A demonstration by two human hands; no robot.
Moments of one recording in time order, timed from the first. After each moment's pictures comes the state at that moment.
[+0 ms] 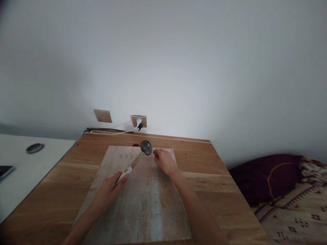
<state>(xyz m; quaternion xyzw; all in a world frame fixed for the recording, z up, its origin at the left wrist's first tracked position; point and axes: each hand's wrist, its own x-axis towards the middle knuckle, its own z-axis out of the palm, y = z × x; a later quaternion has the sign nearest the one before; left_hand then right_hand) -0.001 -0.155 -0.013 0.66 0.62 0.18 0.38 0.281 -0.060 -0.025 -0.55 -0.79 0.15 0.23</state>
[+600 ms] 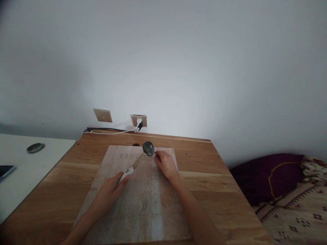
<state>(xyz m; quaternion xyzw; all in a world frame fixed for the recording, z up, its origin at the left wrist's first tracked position) -0.003 -0.156 -0.021 0.68 0.62 0.16 0.36 0.284 -0.071 -0.052 -0.56 -0.76 0.15 0.30</state>
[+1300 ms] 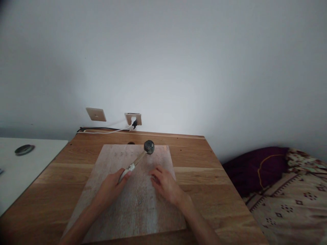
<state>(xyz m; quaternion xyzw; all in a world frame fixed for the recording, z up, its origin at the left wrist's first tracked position) 0.021 -0.150 -0.010 0.71 0.61 0.10 0.33 0.289 -0.170 -0.022 -0.50 -0.79 0.22 0.26</state>
